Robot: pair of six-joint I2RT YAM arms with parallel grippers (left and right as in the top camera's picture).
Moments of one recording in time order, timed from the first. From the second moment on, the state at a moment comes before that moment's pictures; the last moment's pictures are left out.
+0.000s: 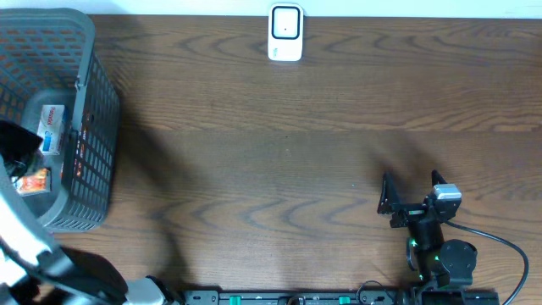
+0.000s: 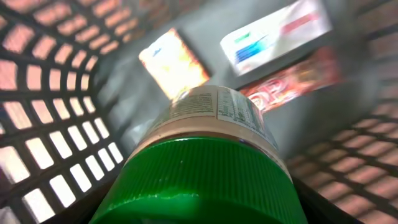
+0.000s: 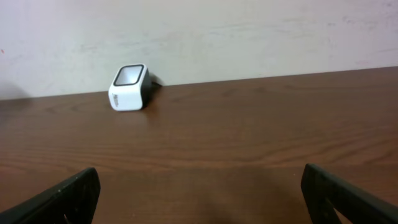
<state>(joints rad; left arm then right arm) 0.72 1.58 1.60 -1.19 -0.07 -0.38 -0.01 0.01 0.01 -0.06 -0.12 0.15</state>
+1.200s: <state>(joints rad) 0.70 1.32 1.61 -1.00 0.44 -0.47 -0.01 0.01 0.01 -0.06 -0.12 0.15</state>
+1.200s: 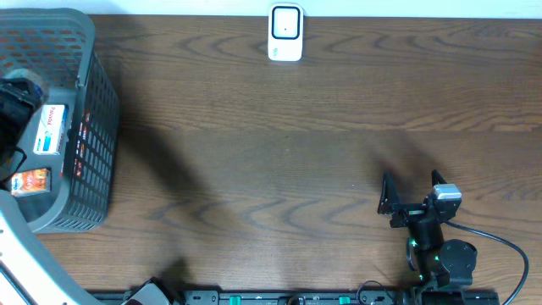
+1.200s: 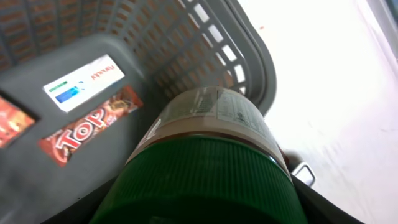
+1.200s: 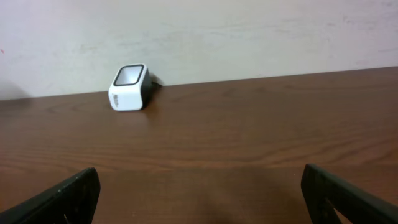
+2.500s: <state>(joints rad) -0.17 1.61 1.61 -1.08 0.20 -0.46 -0.01 0.01 0.01 -0.06 -0.12 0.15</state>
